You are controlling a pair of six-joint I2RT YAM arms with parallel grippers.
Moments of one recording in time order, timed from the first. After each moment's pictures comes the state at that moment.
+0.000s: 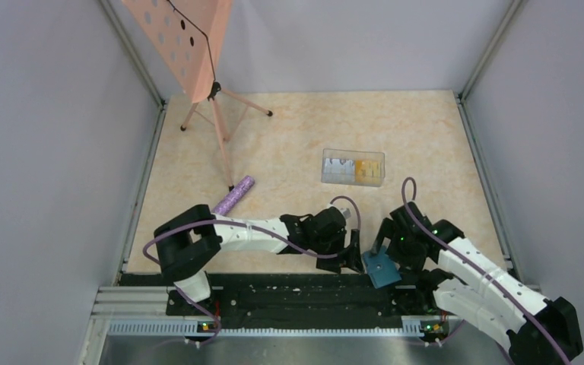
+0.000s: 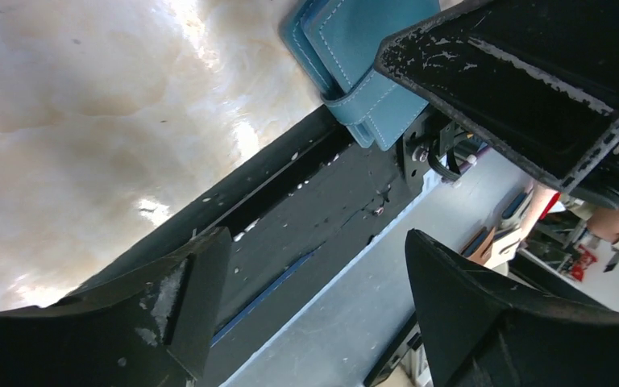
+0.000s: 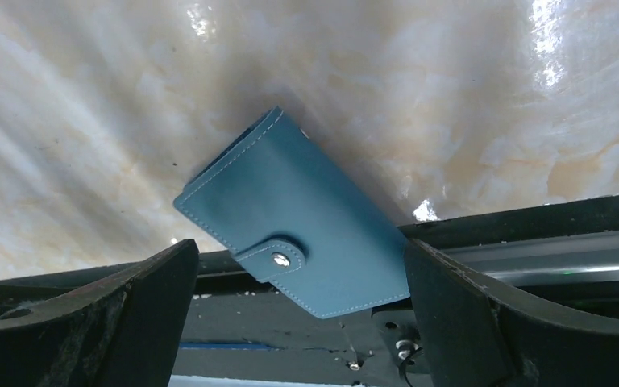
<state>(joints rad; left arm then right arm) -1.17 1.67 0.95 -0.13 0.29 -1.07 0.53 0.81 0.48 -0.93 0.00 0.97</state>
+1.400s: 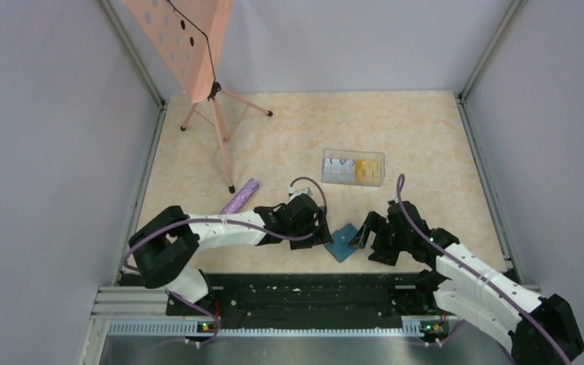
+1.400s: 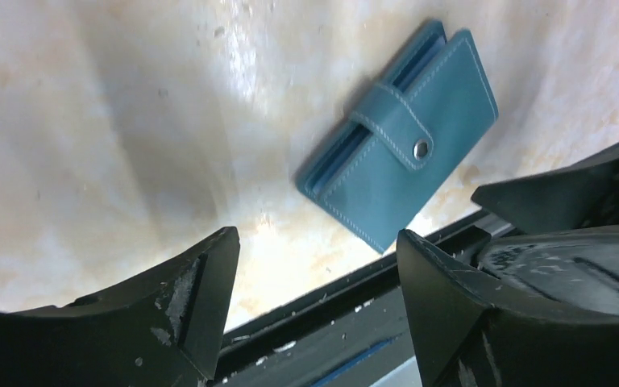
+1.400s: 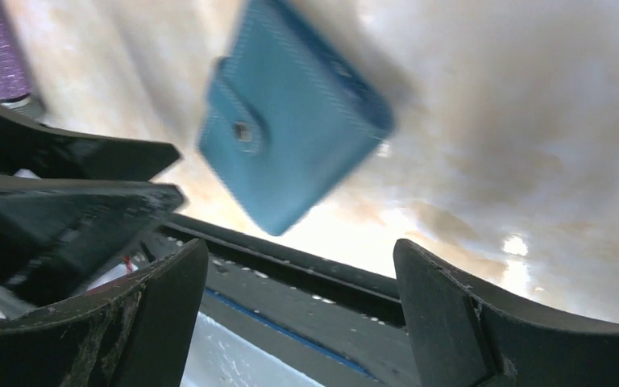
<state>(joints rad) -1.02 1.52 0.78 -0.17 0.02 -1.11 0.58 0.82 0.40 -0.49 -0.23 1.00</state>
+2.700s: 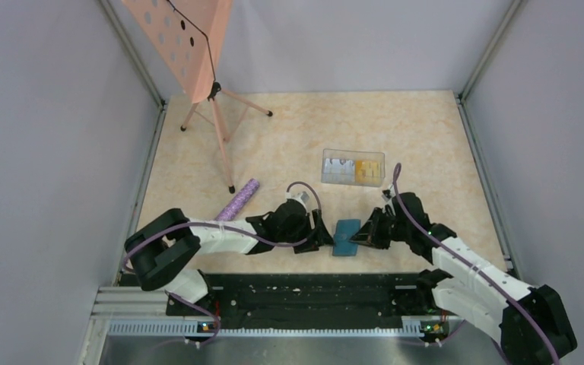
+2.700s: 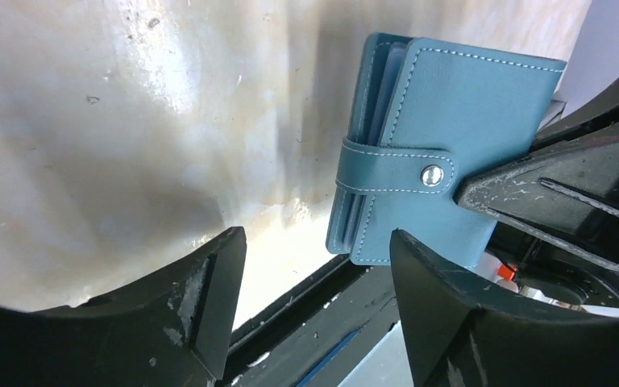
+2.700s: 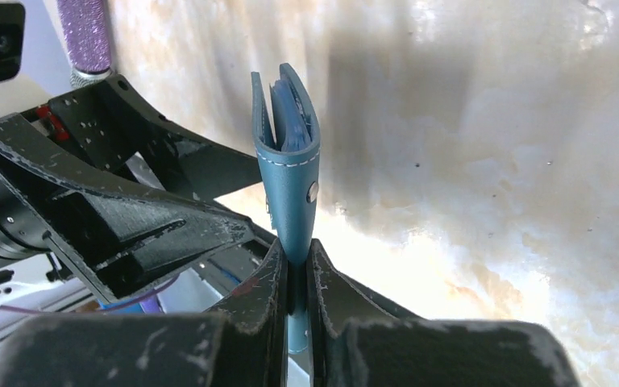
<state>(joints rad) -0.98 1.55 0.62 0.21 0.16 -1.15 0.45 0.89 0.33 -0.24 -0.43 0.91</state>
